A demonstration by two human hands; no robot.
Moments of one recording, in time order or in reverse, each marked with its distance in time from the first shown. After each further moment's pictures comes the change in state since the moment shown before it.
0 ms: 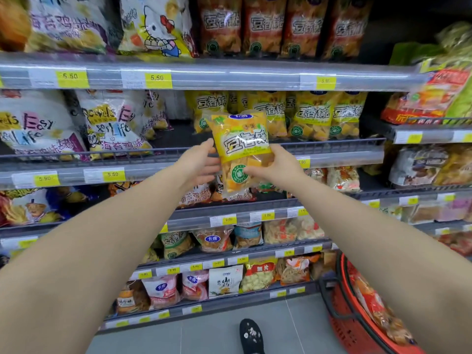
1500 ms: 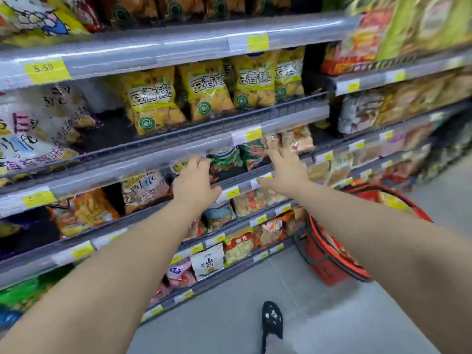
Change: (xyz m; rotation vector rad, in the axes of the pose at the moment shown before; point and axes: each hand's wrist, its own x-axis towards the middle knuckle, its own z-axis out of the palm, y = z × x) left_hand 0.011 -0.071 0.087 1.244 -0.016 0.484; right_hand -0.048 0.125 -0.019 -0.478 0.036 0.222
